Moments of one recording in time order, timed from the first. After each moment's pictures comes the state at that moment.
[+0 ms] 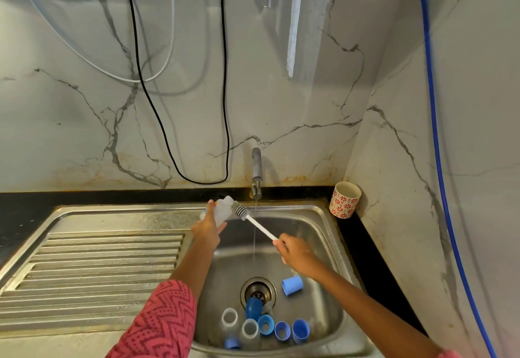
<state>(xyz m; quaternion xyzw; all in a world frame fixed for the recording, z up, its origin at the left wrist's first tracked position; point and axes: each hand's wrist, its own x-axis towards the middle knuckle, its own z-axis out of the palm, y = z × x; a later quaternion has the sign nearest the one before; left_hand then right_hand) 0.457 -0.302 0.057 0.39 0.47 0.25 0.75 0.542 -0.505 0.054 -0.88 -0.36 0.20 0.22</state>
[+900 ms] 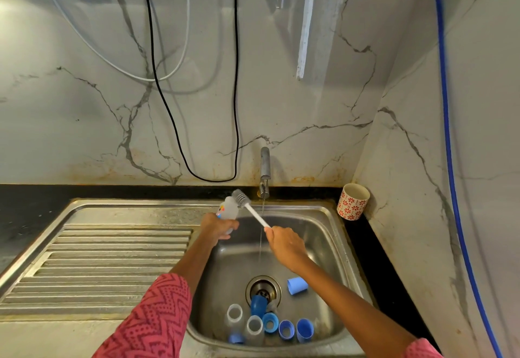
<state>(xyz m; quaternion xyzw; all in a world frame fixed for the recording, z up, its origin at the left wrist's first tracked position) 0.449 -0.296 0.059 0.64 0.51 0.12 0.55 0.516 -0.466 0.071 -0.92 -0.34 0.12 0.16</state>
